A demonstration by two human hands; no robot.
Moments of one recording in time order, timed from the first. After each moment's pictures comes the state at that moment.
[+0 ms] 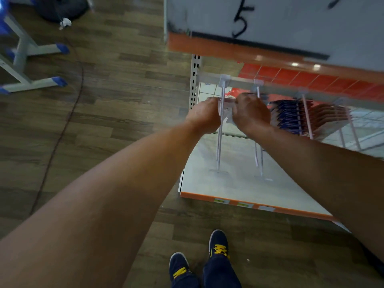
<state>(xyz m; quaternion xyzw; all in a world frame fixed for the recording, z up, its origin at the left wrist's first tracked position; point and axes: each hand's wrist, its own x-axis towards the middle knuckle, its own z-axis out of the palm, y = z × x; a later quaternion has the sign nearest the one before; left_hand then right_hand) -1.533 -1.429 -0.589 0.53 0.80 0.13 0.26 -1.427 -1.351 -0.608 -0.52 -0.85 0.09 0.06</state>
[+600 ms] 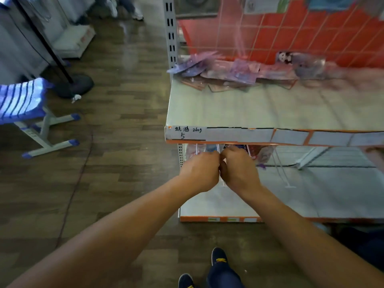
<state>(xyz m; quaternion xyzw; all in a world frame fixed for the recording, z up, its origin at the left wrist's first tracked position) -1.434 -1.566 -0.355 0.66 0.73 0.03 0.17 -1.327 -1.518 -0.380 -0.47 -0.86 0.13 0.12</state>
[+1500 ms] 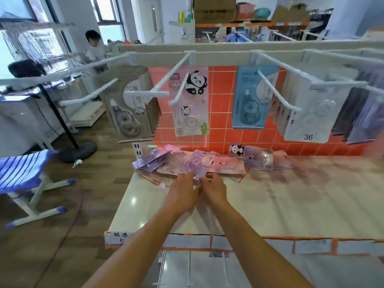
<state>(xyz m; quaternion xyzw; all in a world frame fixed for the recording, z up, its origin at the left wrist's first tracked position) -1.396 -1.384 -0.273 0.53 0.80 0.21 0.15 -1.314 -1.327 -0.287 -0.58 -0.60 0.48 0.27</state>
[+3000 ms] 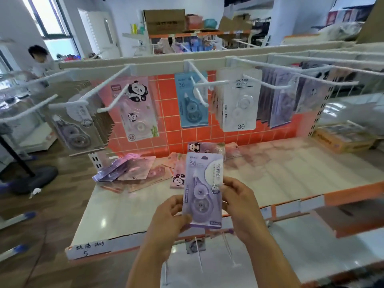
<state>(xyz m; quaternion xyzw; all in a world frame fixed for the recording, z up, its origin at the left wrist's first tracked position) -1.301 -1.469 -0.237 0.35 0.62 0.50 0.50 -1.153 -1.413 -0.221 -0.46 -0.45 0.60 0.47</state>
